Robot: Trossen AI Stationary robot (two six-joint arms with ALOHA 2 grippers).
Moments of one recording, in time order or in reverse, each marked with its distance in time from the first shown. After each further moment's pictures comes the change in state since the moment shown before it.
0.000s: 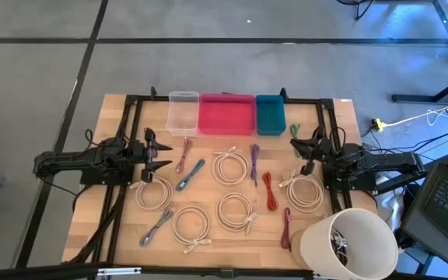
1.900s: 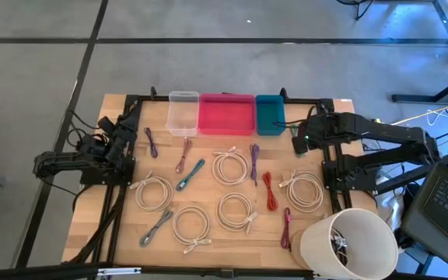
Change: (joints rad) left arm 0.001 0.002 0.003 0.667 -0.810 -0.404; right arm -0.265 1.033 0.983 -1.493 -0.168 1.099
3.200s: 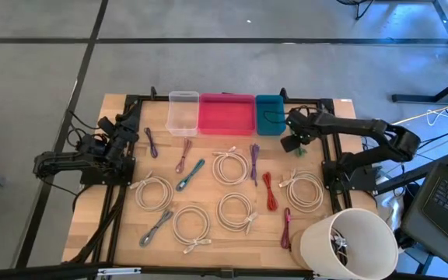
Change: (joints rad) left arm 0.000 0.000 0.001 -0.001 -0.001 0.106; right arm -0.434 0.297 -0.375 0.677 -0.135 -0.566
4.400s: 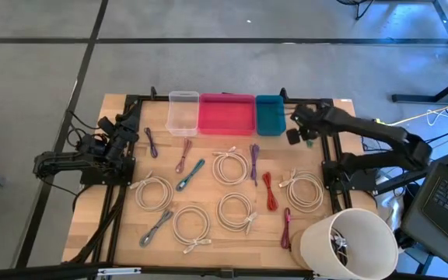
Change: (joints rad) left arm 0.000 0.000 0.000 -0.001 -0.002 0.000; right arm 0.044 -0.184 0.168 -0.299 0.113 0.183
